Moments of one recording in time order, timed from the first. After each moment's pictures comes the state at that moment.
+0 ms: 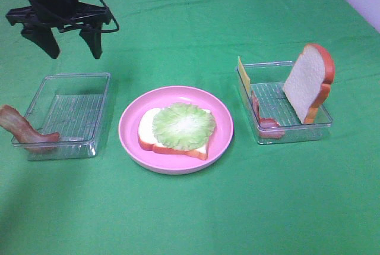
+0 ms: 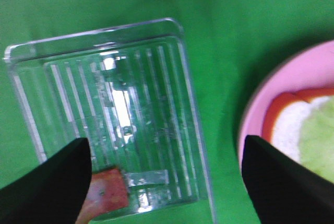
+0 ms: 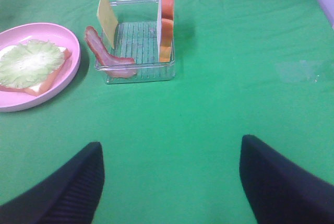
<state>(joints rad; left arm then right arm) -0.25 2.15 -1.92 -0.08 1.20 -0.14 -0.03 0.00 -0.50 0.08 1.07 -0.08</state>
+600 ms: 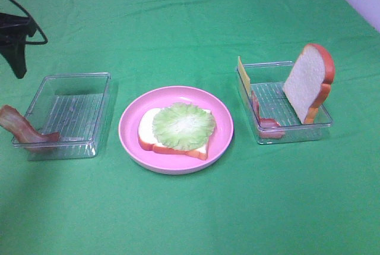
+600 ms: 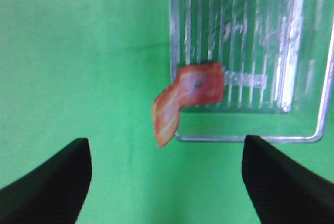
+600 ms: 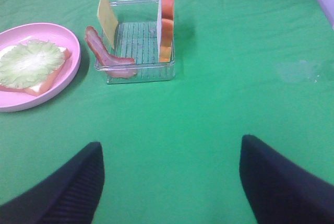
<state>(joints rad) -0.09 1.85 -1.51 0.00 1.22 -0.17 -0.03 0.00 -0.50 0.08 1.07 -0.08</state>
